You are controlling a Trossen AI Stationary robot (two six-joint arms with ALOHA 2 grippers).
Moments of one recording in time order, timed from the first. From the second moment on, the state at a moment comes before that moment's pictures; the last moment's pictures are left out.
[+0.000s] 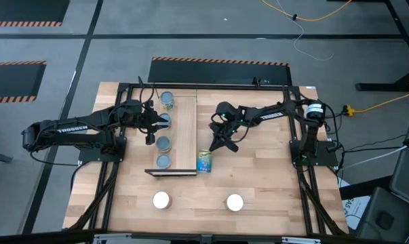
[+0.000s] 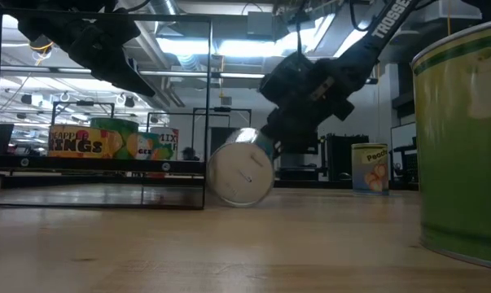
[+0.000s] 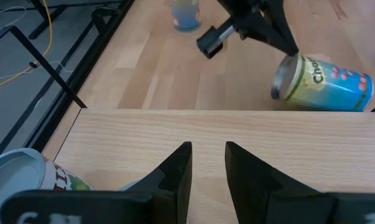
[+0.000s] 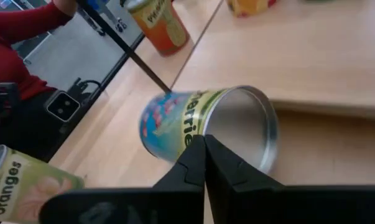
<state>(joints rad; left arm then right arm) 0.34 0.74 0.51 -0.28 0.09 0.18 -0.29 1.89 0.98 0.14 -0.94 -0.14</state>
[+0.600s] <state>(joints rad) 0.34 0.74 0.51 -0.28 0.09 0.18 -0.28 1.81 0.98 0.13 -0.93 -0.15</state>
